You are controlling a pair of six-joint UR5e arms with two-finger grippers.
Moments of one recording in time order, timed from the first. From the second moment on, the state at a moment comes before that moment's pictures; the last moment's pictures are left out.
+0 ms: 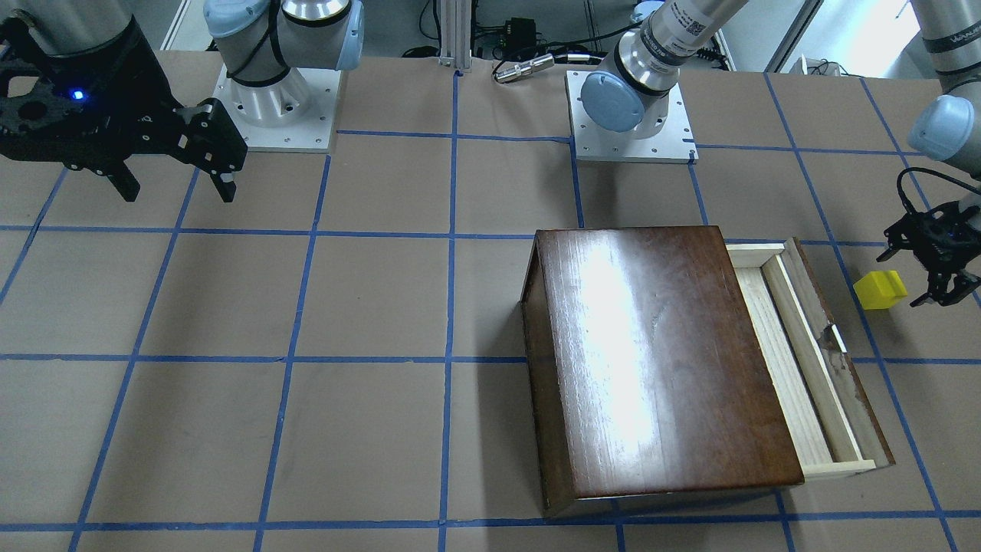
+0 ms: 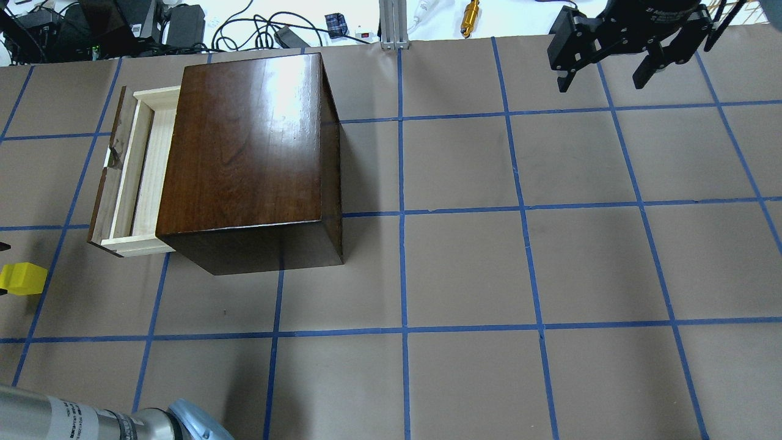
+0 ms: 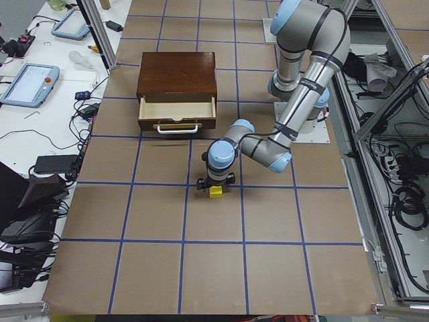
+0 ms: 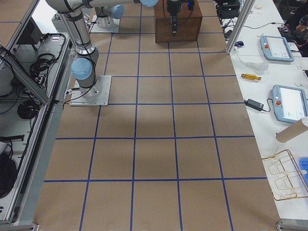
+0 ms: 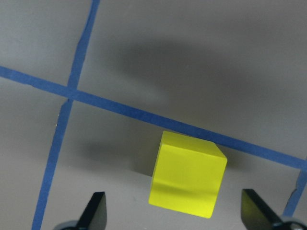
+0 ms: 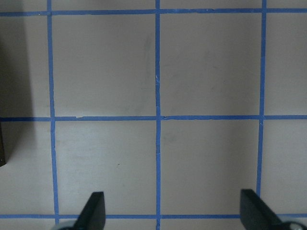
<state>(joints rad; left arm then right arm) -0.59 -1.94 -1.88 -0.90 1.52 2.33 1.54 -1.53 1.41 -1.53 -1.56 -0.04</state>
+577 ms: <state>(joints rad) -0.59 -1.96 -1.87 -0.91 1.54 2.33 1.54 -1.53 1.41 -1.53 -1.56 -0.04</state>
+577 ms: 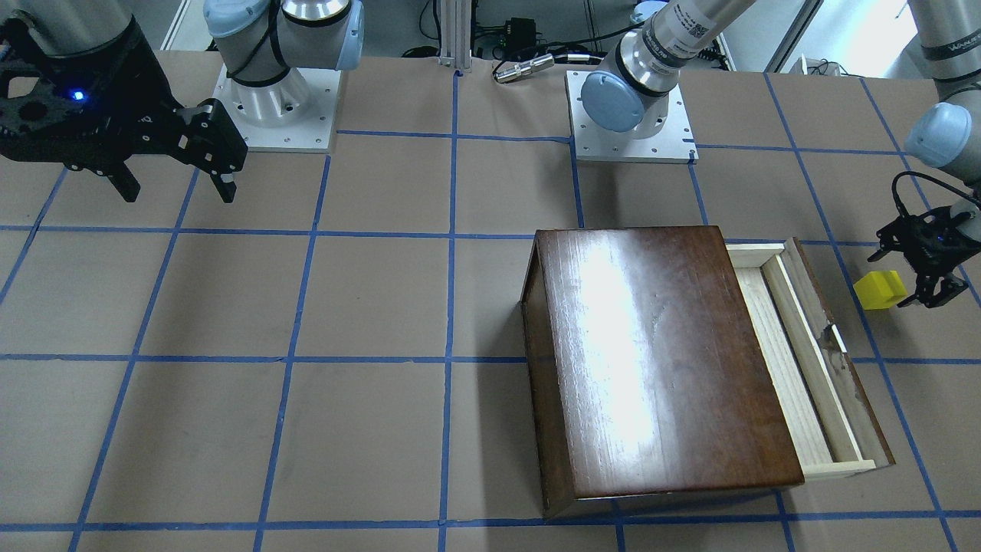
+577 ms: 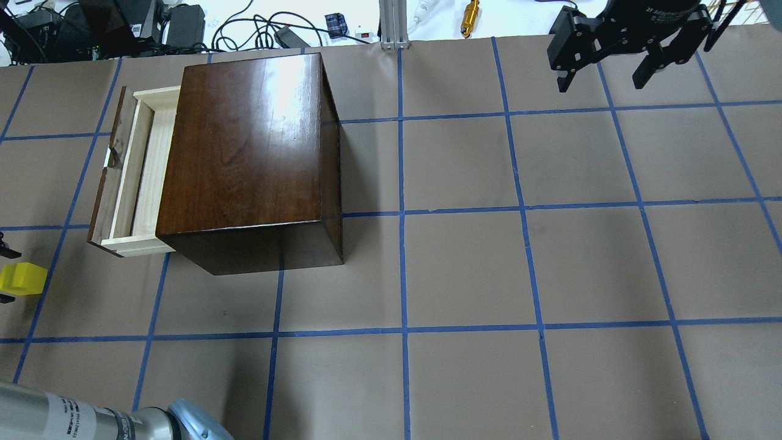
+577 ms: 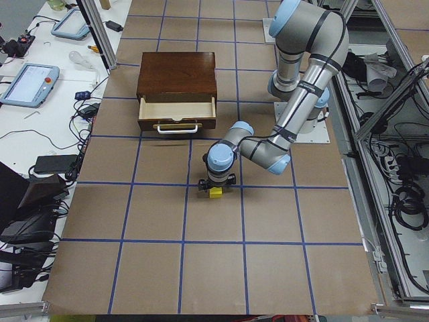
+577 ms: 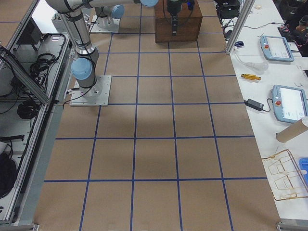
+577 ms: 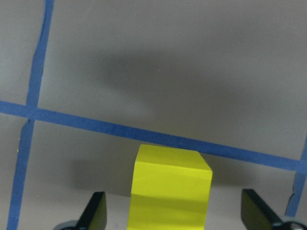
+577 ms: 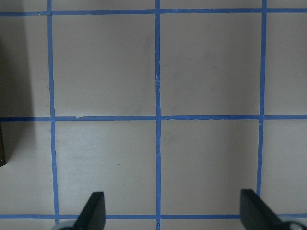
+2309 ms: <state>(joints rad) -0.60 -2.01 -1.87 -0.90 1.55 2.34 1.54 -1.53 1.41 -1.53 -1.56 -0.04</state>
